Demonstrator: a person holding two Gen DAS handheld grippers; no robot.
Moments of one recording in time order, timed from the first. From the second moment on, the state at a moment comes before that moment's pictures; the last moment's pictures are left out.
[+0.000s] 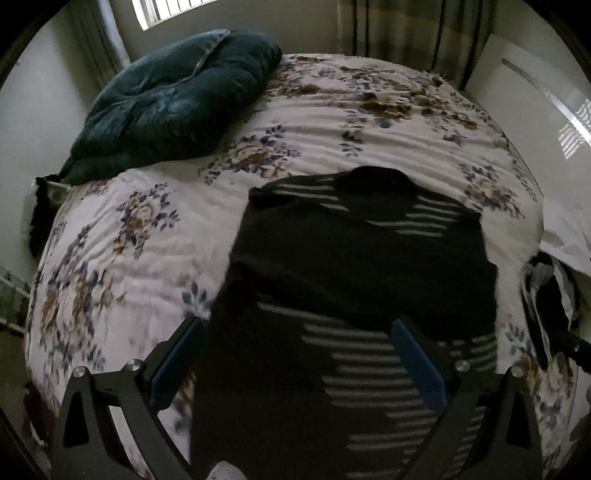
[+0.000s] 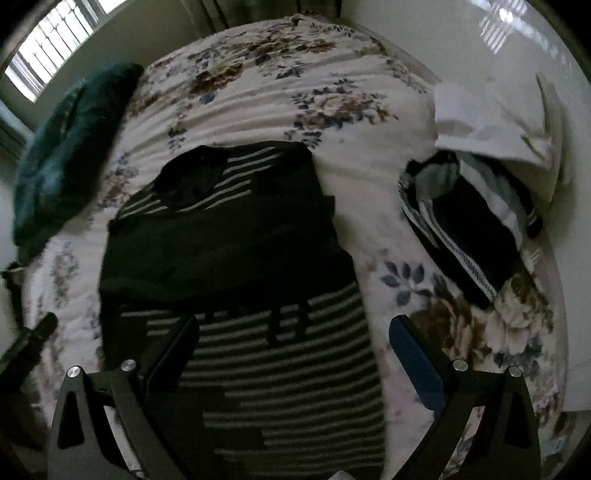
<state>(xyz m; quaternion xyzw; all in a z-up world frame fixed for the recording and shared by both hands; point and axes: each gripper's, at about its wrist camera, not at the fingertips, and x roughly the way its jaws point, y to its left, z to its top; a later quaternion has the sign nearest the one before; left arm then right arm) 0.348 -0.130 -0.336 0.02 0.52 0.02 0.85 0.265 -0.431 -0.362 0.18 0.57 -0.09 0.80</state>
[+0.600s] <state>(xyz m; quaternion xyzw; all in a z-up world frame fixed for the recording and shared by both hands) 0.151 -0.380 -0.525 0.04 0.71 -0.07 0.70 0.248 -0.653 -0.462 0.20 0.69 0.07 0.69</state>
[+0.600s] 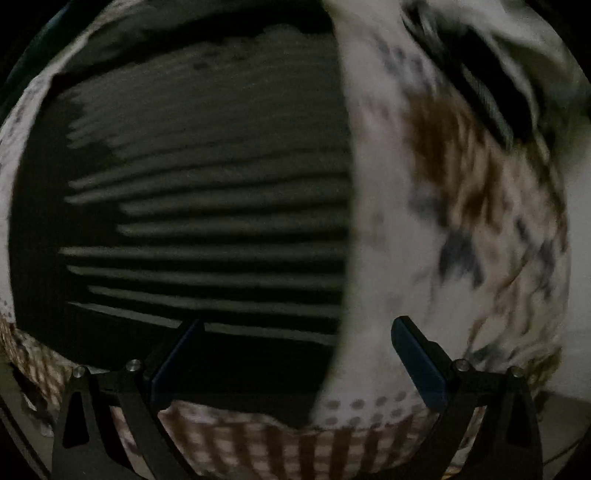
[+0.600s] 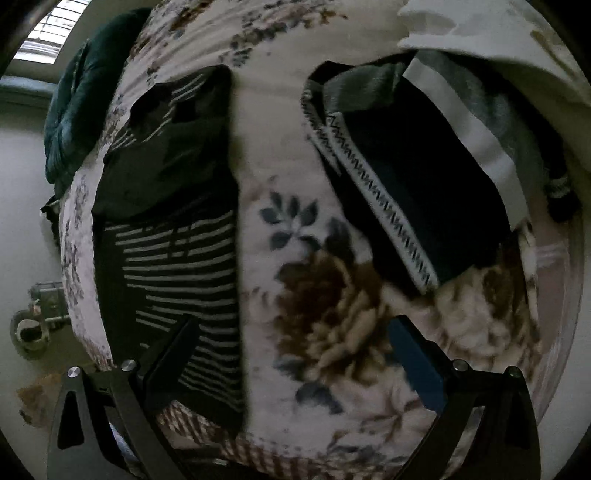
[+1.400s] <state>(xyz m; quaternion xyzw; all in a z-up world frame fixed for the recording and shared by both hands) 0.159 -0.320 -0.431 -0.01 0.62 -0.06 0.78 0.549 -0.559 -0.595 0.32 0.69 0.15 0.63</state>
